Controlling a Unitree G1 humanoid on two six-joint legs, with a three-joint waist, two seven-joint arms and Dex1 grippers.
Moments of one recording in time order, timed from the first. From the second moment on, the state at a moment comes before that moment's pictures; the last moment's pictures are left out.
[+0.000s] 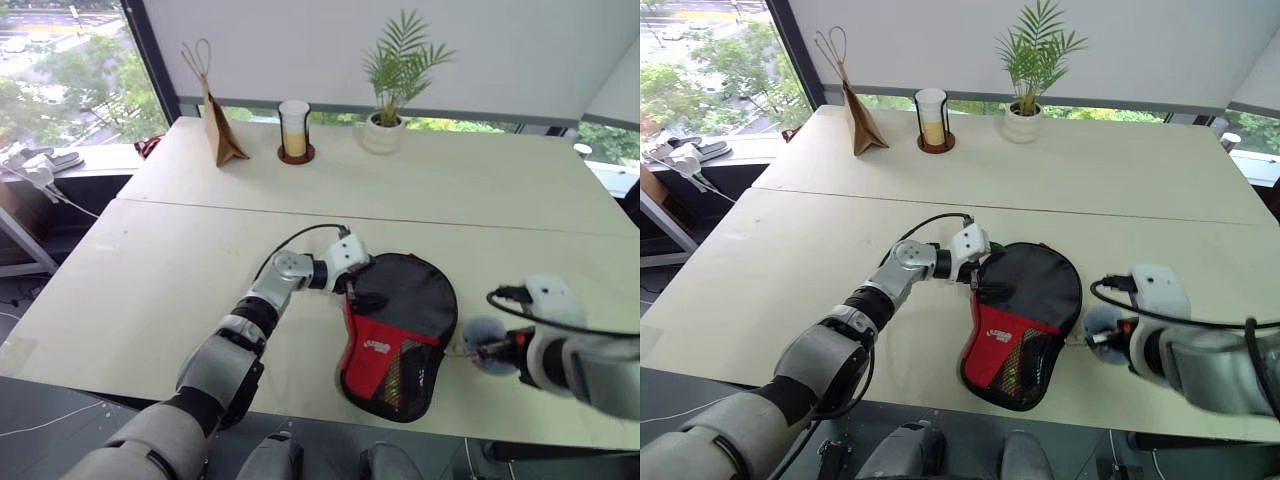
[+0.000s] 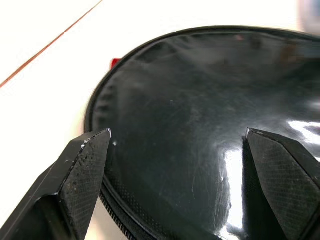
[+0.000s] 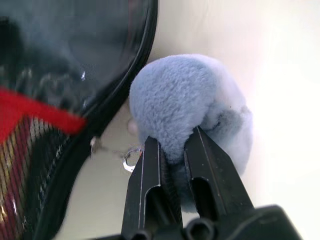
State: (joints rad) left arm -0.94 0.03 -0.21 1.09 0.03 -0.24 -1.04; right arm 0.10 -1.66 -0.05 -0.61 1.97 0.70 -0.65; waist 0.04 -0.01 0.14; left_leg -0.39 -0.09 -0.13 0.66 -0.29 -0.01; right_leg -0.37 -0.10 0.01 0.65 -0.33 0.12
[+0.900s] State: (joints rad) left arm -0.97 -0.09 -0.30 1.00 0.02 -0.20 -1.20; right arm -0.63 -1.00 0.14 -0.11 1.51 1.41 -0.71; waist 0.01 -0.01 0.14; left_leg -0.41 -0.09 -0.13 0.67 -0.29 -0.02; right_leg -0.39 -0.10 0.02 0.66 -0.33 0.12
